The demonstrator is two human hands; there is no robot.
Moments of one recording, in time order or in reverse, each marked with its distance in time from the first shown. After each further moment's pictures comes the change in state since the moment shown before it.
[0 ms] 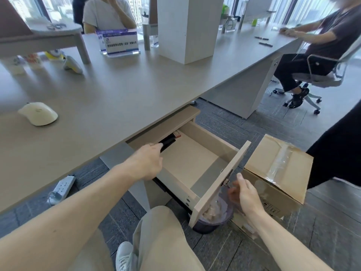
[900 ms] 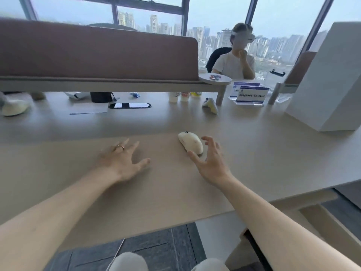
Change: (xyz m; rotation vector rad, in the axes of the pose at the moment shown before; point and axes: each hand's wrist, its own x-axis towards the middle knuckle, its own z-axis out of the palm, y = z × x) left_hand -0.170 -0.334 -0.139 0.009 0.365 -0.734; right_hand -0.135 -0.237 0.409 -0.465 -0.572 -0.997
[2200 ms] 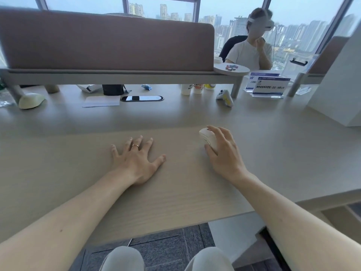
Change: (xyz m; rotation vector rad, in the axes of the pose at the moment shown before) left_hand -0.002 0.001 0.016 0.061 0.024 -0.034; right_hand 0.017 0.002 0.015 -0.137 0.014 -0.198
